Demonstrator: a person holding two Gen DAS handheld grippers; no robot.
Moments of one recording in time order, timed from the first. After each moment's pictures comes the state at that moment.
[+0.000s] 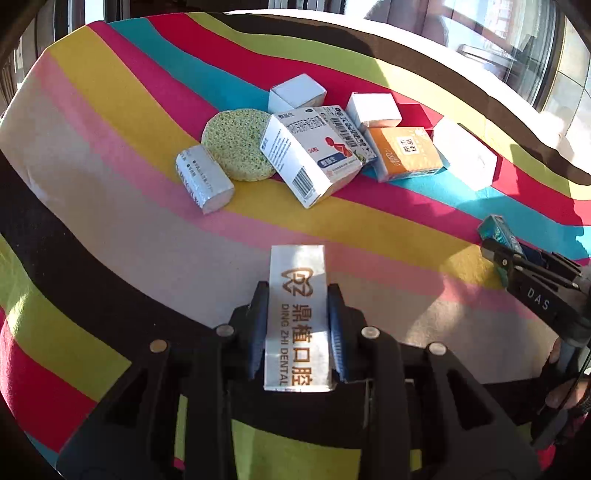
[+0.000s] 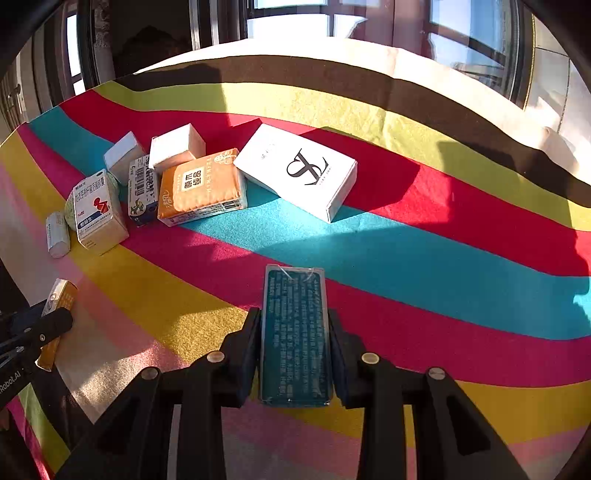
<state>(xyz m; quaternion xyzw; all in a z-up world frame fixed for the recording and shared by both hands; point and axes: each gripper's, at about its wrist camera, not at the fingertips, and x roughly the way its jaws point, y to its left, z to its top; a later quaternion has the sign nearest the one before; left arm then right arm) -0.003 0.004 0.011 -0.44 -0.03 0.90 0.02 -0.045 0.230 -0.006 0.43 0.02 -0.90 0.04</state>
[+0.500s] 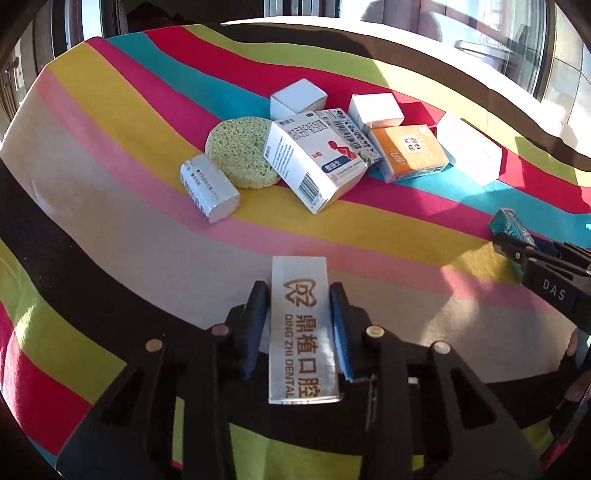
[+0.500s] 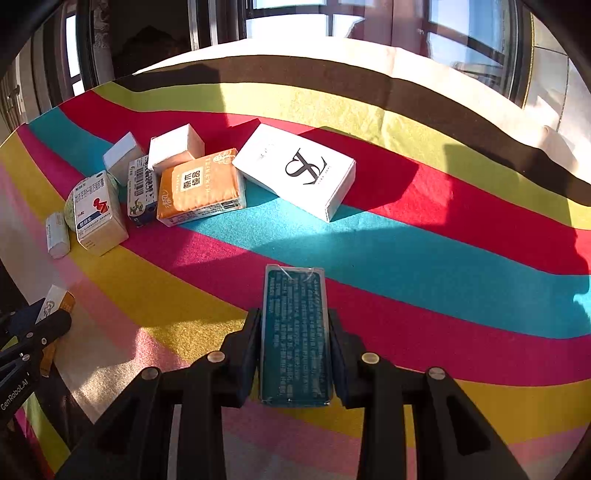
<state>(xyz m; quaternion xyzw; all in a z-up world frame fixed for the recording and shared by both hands) -0.010 -0.009 0.008 -0.43 -0.02 0.90 0.01 -0.026 0.214 -0.007 0.43 0.02 -0.90 0.04</state>
